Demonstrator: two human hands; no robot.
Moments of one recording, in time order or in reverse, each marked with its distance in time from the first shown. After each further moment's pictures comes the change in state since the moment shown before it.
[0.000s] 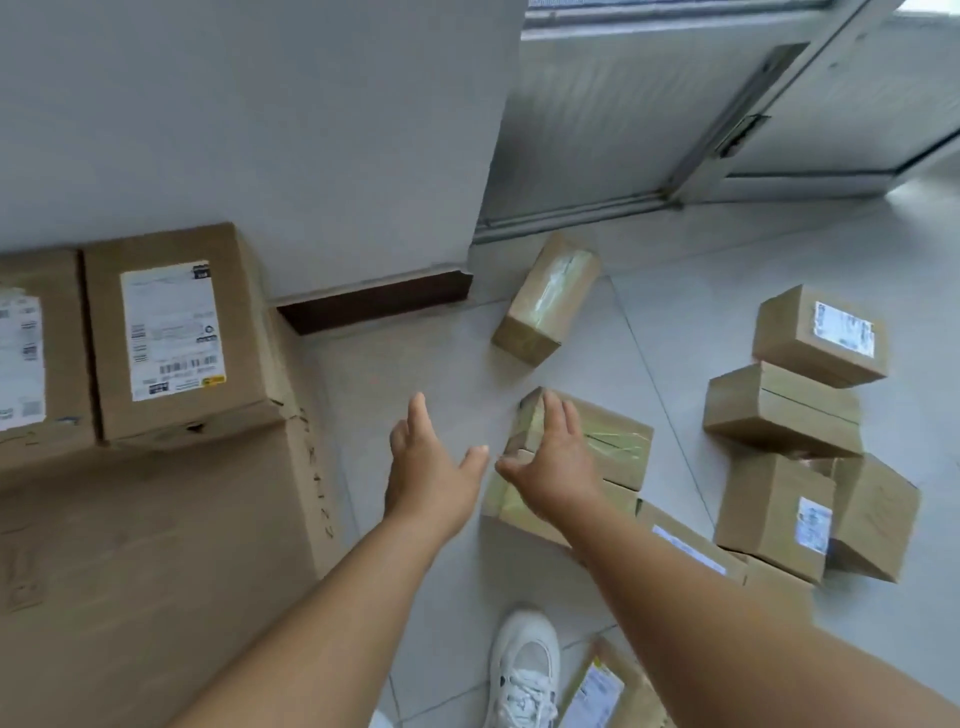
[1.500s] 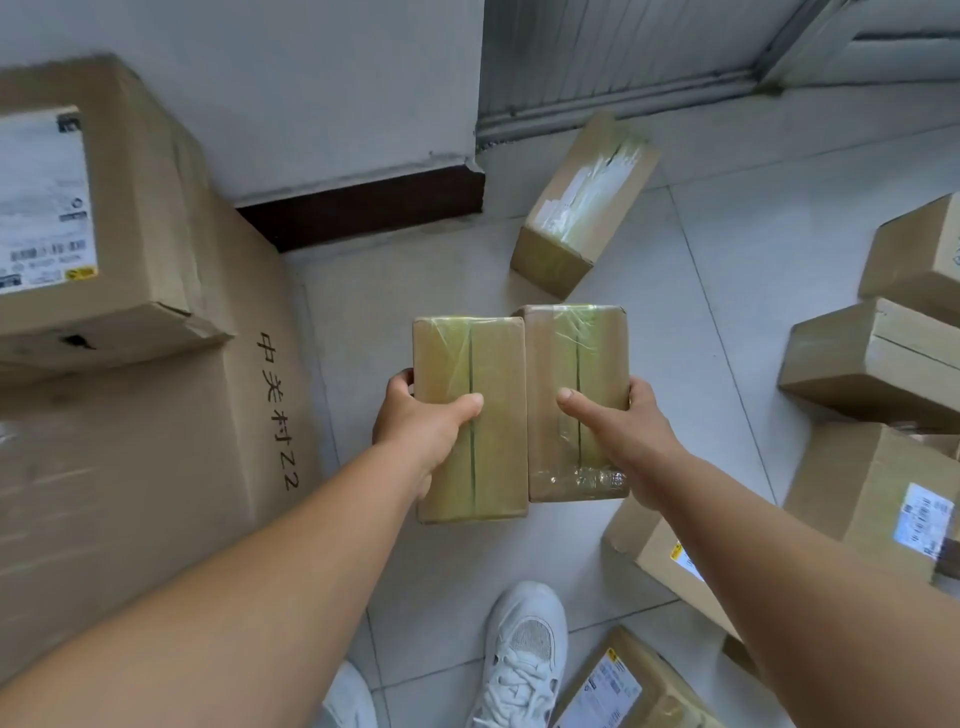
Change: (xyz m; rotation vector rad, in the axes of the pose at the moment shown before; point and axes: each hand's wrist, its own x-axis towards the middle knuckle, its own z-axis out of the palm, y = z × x) left_hand 0.076 -0.048 0.093 -0.506 0.067 -0.401; right_hand 0.082 0.125 0.021 0.649 -0.106 0.258
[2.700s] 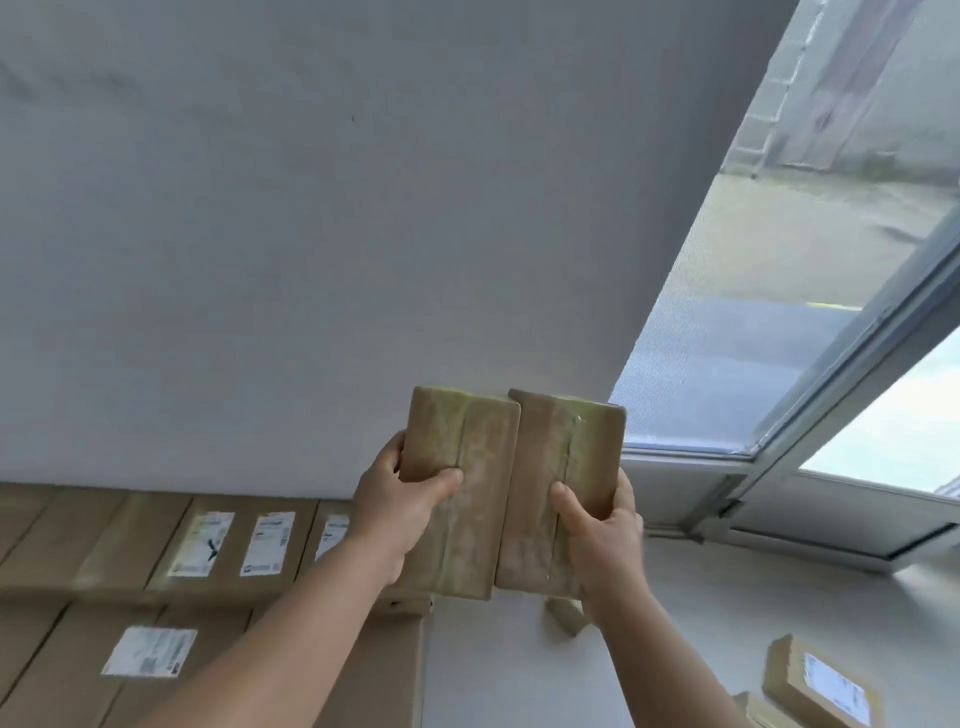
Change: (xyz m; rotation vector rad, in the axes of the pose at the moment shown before) left_hand -0.468 0.243 -0.333 -0.317 0.085 0.688; right_hand -0.506 -0.328 -0.009 0.225 0.054 -0.679
